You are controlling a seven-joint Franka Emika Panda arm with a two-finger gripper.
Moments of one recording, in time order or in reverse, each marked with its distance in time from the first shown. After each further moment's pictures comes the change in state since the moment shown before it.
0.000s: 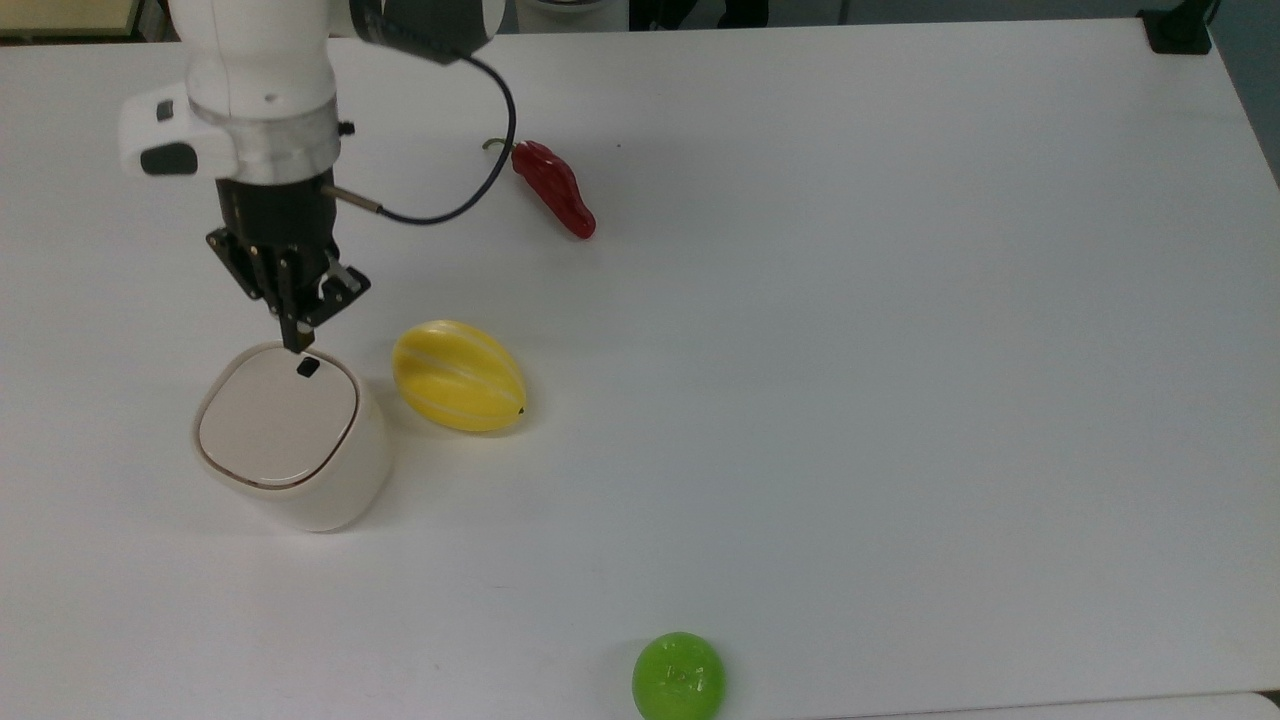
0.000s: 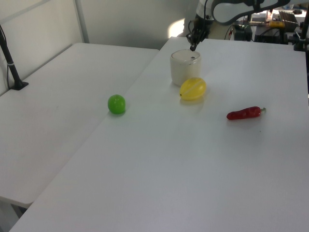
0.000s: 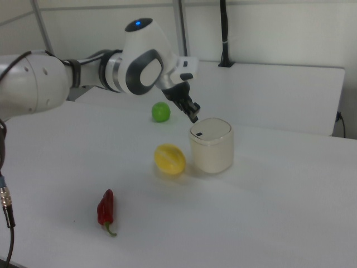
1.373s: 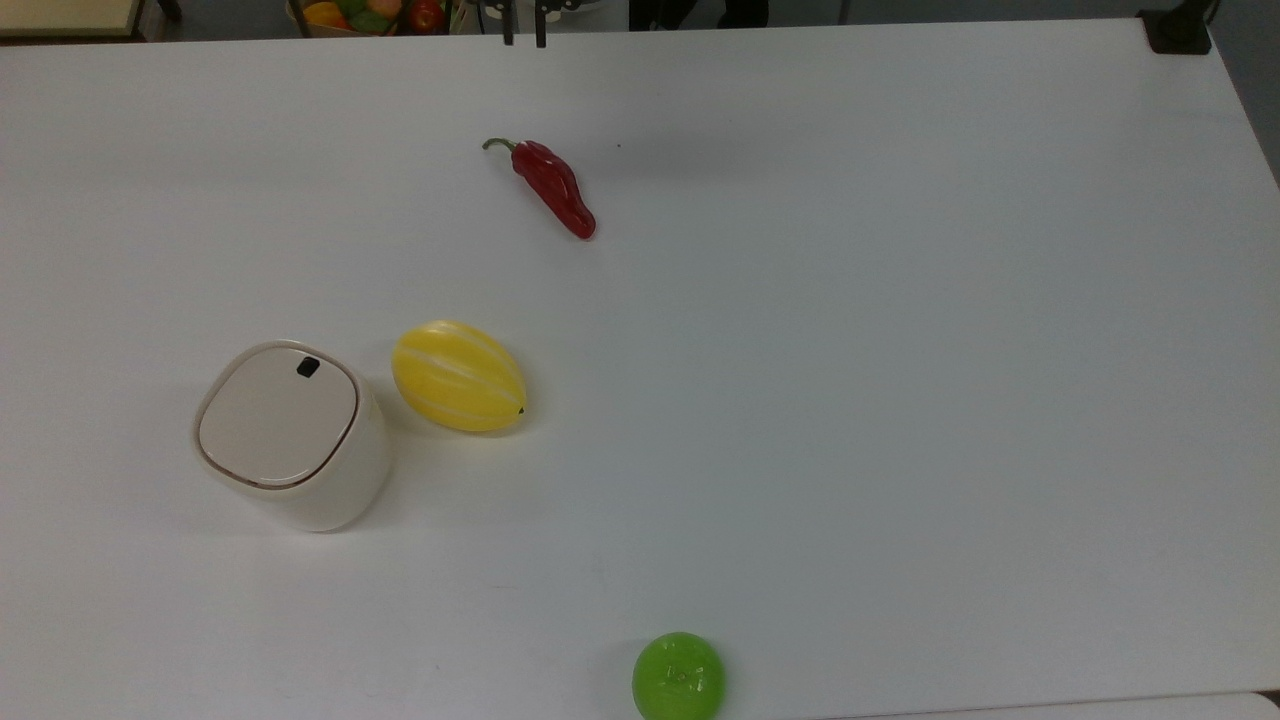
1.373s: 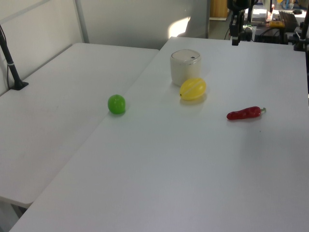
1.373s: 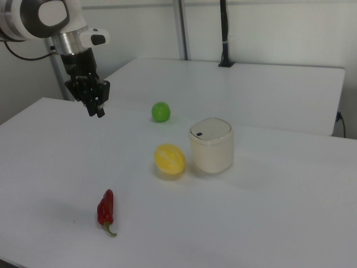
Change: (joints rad) arm 0.332 -0.432 -0.082 -0.175 0.000 -0.662 -0.248
